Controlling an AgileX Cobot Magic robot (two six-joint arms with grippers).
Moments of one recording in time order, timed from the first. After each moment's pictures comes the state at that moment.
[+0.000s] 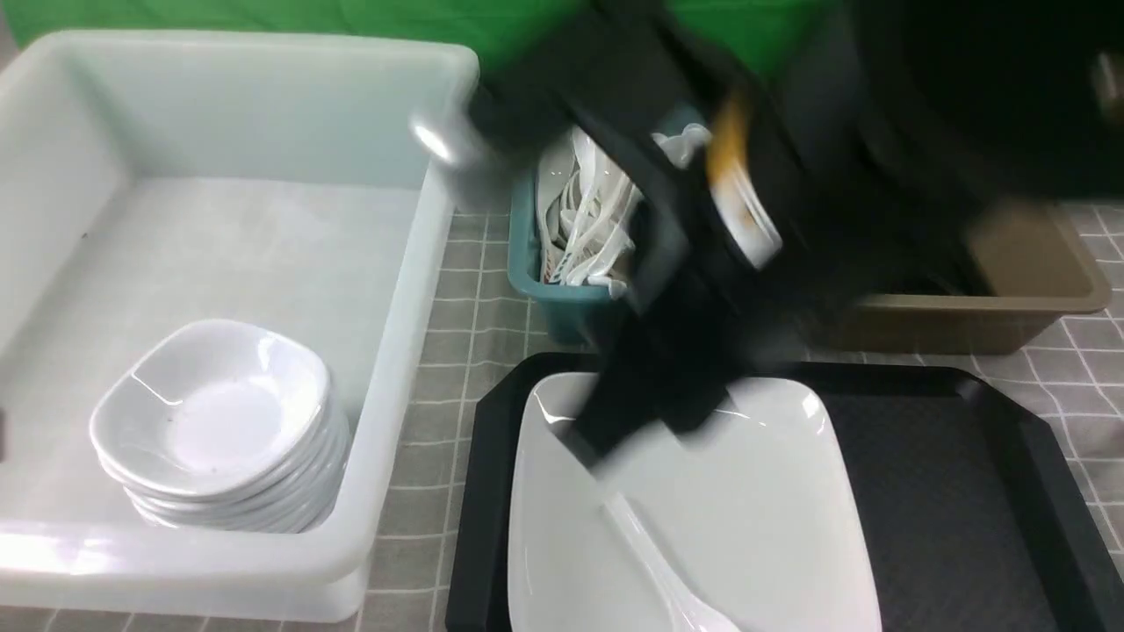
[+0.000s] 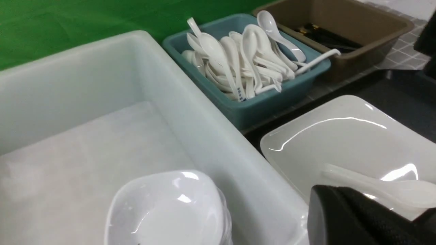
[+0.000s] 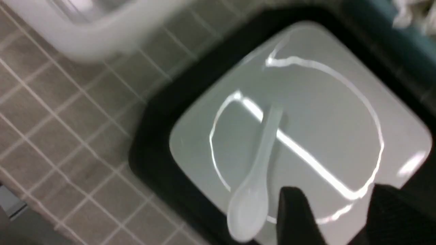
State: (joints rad) right arm 1.02 1.54 -1.52 -0.23 1.16 0.29; left arm -0.55 0.41 -0.78 0.03 0.81 0.10
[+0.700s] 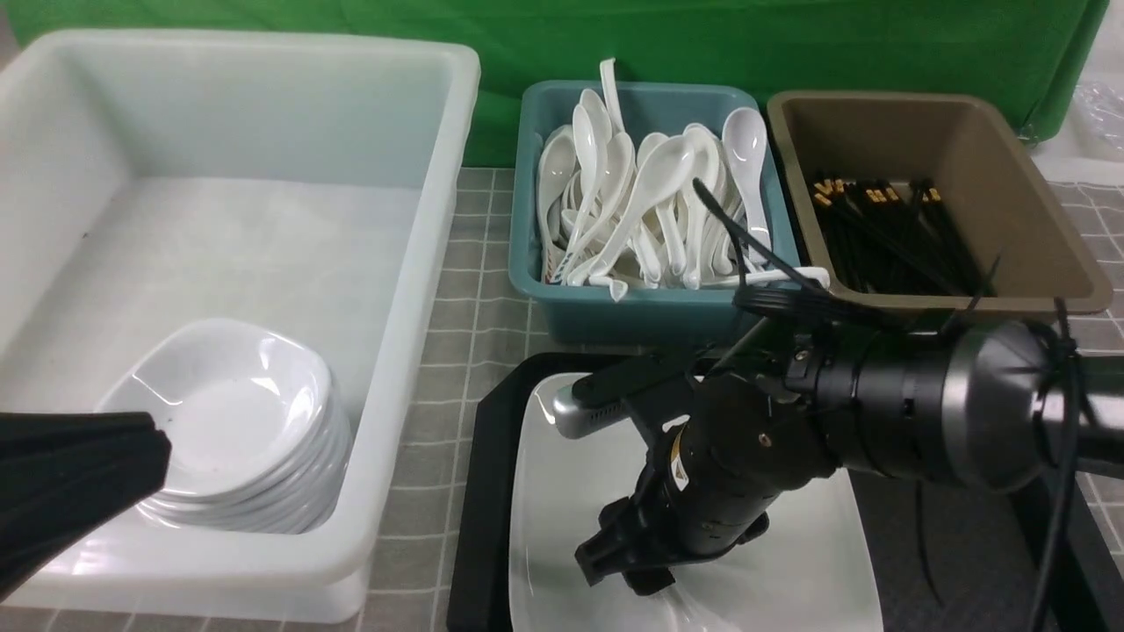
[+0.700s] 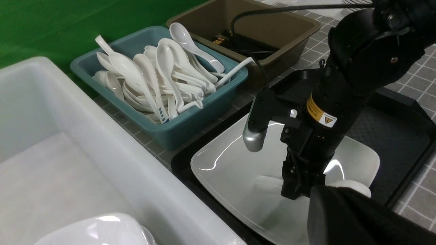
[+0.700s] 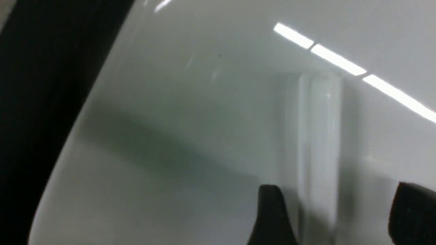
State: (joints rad) right arm 0.79 1.85 -1.13 -0.06 0.55 0.33; left arm -0.55 0.48 -0.78 -0.25 0.76 0.35
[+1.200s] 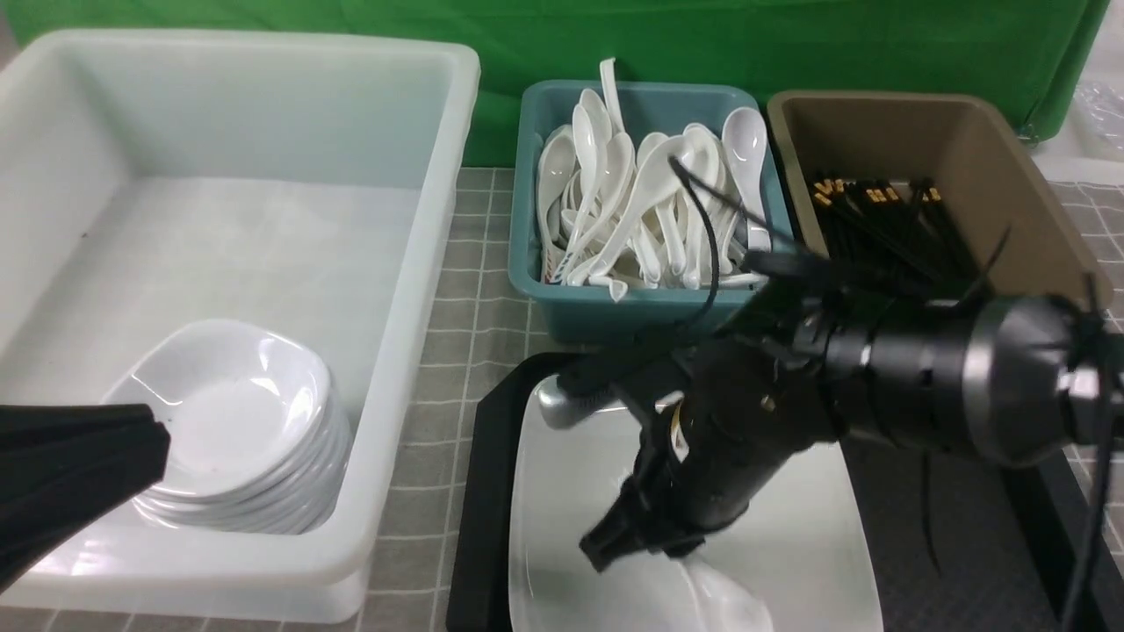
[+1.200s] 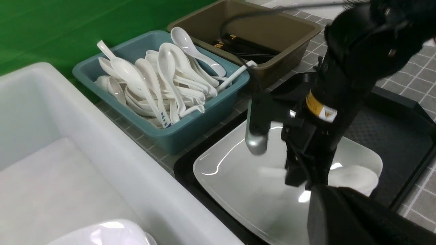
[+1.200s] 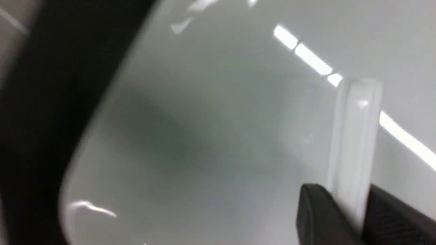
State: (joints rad) right arm 0.78 1.77 -1.23 -0.05 0.65 0.19; left arm -0.55 0.48 -0.78 -0.25 0.74 0.36
